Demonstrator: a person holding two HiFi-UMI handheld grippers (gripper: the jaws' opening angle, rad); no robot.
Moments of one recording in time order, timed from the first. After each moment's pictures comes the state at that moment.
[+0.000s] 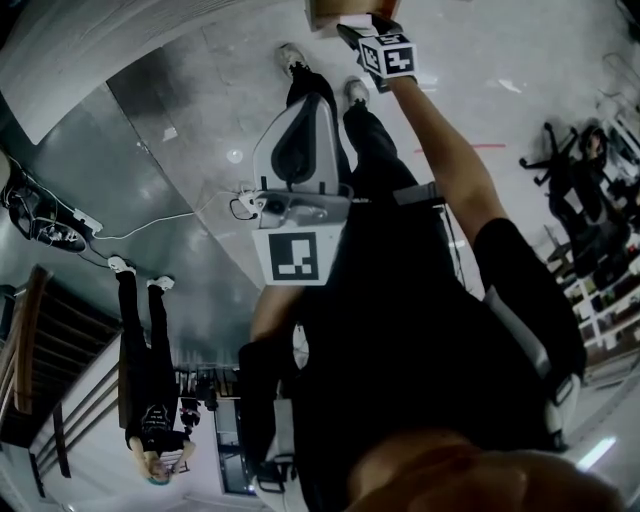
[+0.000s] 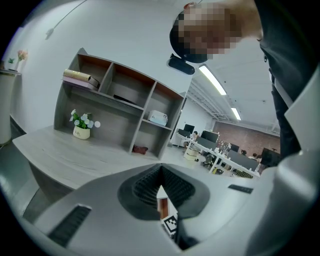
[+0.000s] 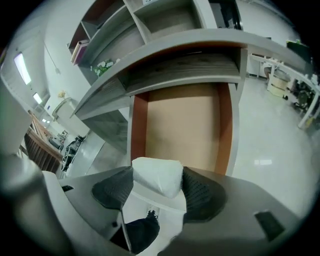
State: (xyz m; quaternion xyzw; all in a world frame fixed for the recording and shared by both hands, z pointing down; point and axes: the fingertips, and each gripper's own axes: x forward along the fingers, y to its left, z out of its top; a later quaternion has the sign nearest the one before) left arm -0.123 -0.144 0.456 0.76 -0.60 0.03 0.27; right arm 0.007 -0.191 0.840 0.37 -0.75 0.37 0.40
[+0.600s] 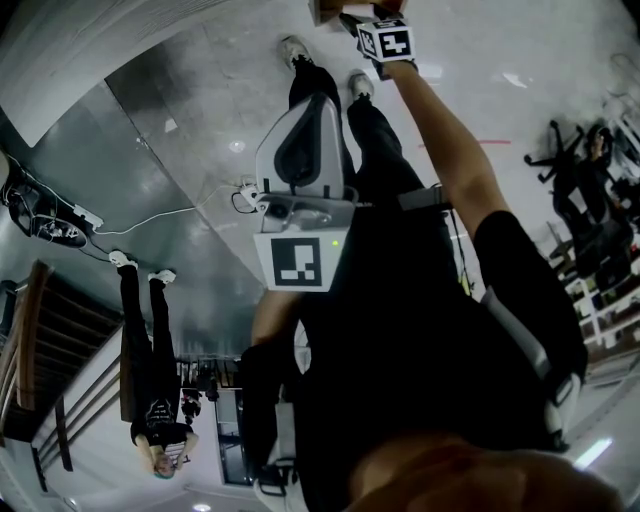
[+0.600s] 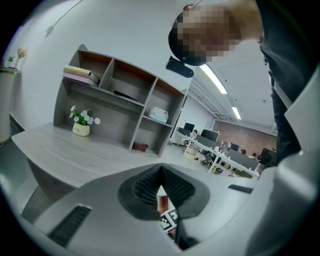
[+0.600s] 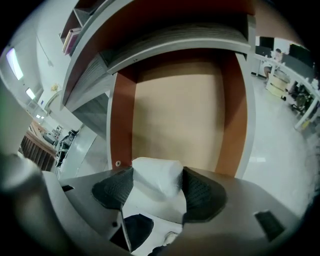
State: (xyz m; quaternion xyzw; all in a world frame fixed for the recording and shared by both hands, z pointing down) left arm -0.124 -0.148 0.478 0.76 -0.59 0.04 0.28; right arm 0.007 -0.198 0.888 0.37 -0.73 0.37 0.44
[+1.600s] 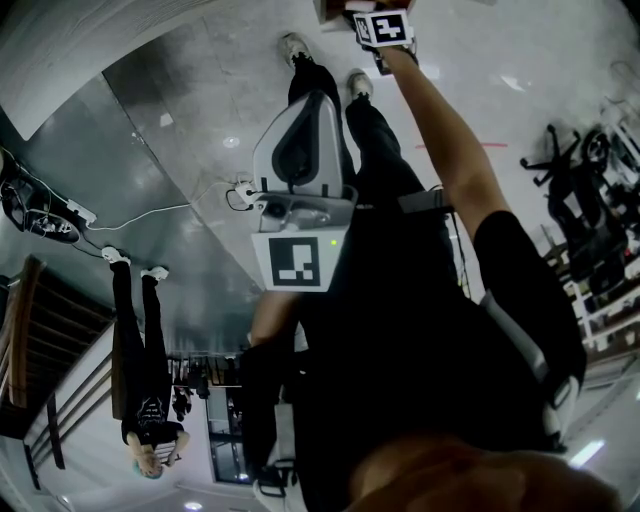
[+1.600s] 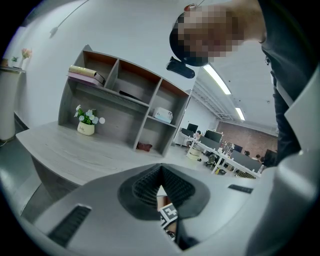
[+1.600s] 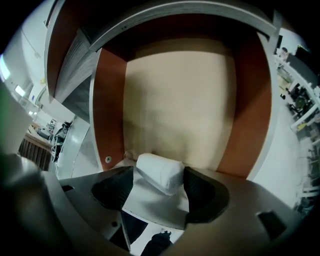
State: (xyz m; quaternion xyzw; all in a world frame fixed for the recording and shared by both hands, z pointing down) left arm -0.130 -0.144 0.480 0.74 -0.61 0.03 0.28; right arm 0.019 -0.200 0.905 0.37 -0.67 0.38 0.52
